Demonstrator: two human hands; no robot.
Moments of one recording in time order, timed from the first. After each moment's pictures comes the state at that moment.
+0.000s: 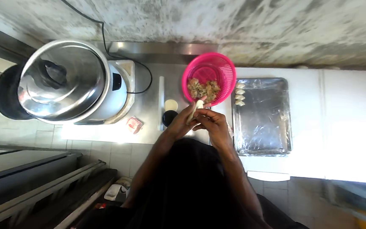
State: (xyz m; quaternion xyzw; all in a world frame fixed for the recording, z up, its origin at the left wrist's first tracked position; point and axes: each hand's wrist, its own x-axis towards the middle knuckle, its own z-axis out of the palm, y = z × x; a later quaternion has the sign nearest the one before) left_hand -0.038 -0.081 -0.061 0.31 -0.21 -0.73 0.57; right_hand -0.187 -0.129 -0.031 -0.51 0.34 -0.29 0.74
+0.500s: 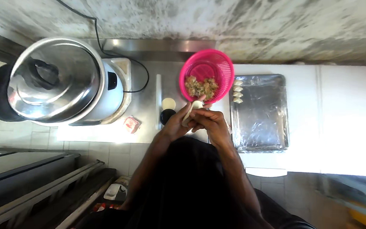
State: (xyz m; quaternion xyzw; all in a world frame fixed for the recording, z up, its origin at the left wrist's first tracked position) left_hand -0.032 -0.075 -0.060 0.23 -0.18 -0.77 0.57; right_hand -0.187 -0.134 -0.030 -0.52 0.29 -0.28 0.76
